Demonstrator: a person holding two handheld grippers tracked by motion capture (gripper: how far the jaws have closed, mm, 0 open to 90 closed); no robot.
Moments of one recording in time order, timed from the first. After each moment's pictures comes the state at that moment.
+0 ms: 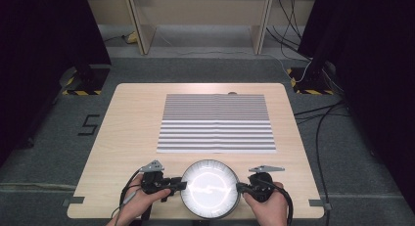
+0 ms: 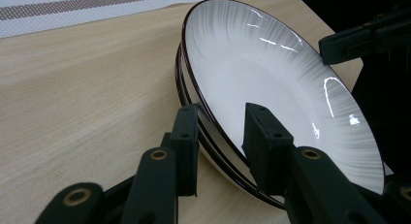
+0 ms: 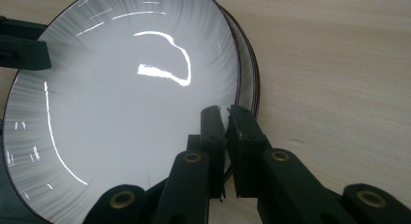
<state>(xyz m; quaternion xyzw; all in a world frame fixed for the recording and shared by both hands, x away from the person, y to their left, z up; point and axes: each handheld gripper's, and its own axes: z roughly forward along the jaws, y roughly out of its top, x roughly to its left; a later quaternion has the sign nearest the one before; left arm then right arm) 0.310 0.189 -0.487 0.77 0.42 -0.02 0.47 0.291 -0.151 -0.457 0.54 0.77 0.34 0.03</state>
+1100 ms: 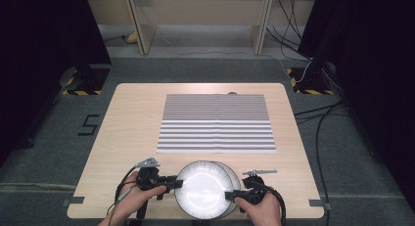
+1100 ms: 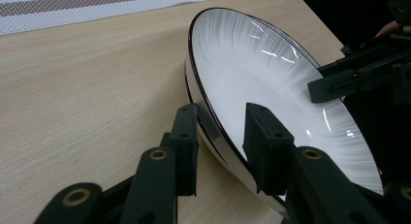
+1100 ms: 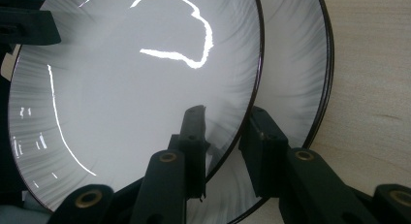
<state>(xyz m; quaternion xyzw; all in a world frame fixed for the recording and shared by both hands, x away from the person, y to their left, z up) 0.313 0.199 -0.476 0.77 0.44 -0.04 0.46 0.291 -0.137 -0.480 0.56 0.75 0.34 -0.07</state>
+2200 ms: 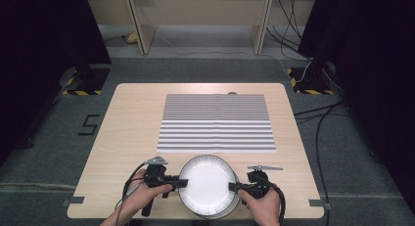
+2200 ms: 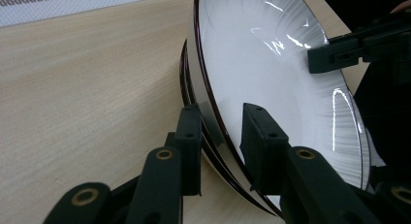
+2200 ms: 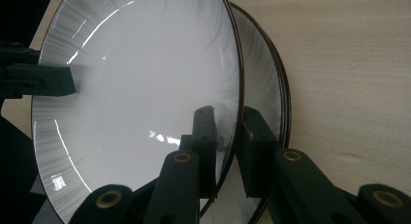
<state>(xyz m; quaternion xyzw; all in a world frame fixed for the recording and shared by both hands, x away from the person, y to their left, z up) 0.323 0.181 -0.480 0.79 0.44 -0.04 0.43 0.303 -0.147 -0.480 0.58 0.72 0.38 -0.04</state>
